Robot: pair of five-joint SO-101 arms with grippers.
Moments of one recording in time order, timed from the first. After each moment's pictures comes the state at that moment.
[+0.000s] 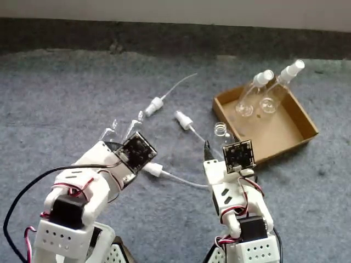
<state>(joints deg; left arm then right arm) 9.0 -78.7 64.1 67.5 -31.2 -14.7 -104.0 95.9 36.8 7.9</state>
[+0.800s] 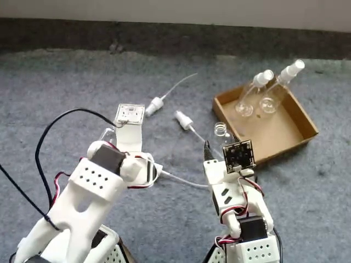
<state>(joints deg) 20.4 -40.0 47.1 80.1 29.2 -14.7 -104.0 95.9 36.8 7.9</state>
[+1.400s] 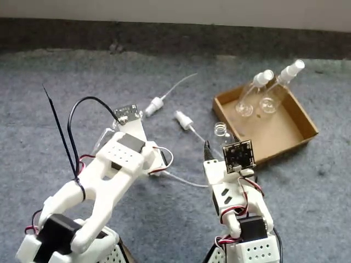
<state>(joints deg) 20.6 -16.1 47.0 59.5 51.8 -14.7 -104.0 95.9 36.8 7.9</state>
